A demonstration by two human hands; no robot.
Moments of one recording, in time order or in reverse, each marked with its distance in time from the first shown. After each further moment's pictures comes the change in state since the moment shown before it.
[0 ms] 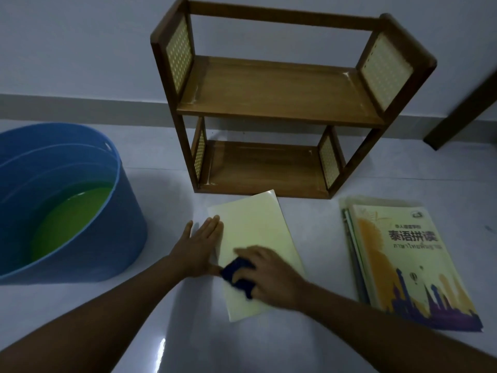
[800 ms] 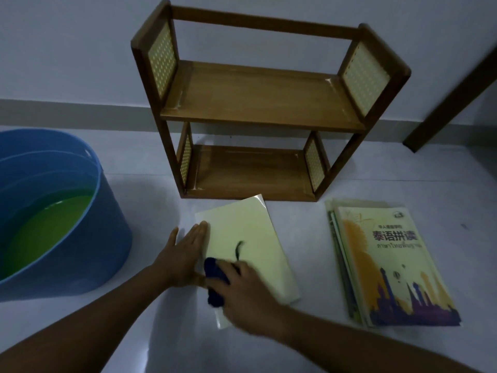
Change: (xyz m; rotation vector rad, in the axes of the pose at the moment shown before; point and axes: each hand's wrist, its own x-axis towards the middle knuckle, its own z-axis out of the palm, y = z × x) left_hand -0.006 -0.001 -0.002 -0.084 0.066 0.007; right_hand 0.005 -0.040 0.023 -0.010 0.091 0.178
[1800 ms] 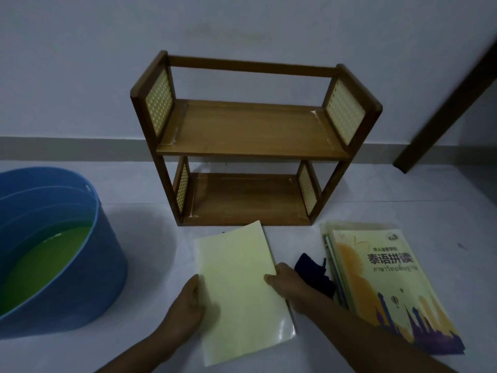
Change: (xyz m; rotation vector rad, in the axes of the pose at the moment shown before) left_hand -0.035 0.047 0.022 -0.864 0.113 -0.304; right_hand 0.012 0.083 -0.068 0.819 -0.175 1.058
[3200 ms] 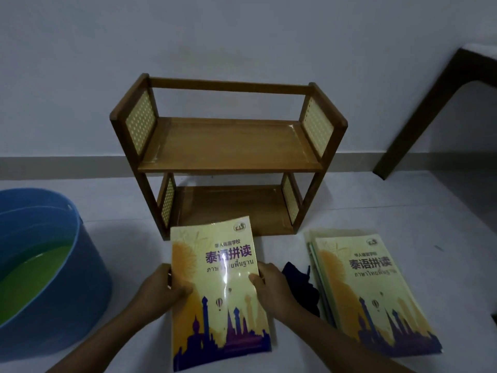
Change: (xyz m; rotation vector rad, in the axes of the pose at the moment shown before) left_hand 0.026 0.042 -0.055 0.138 0.067 0.015; right_hand -0.016 0.004 -0.002 0.045 0.180 -0.532
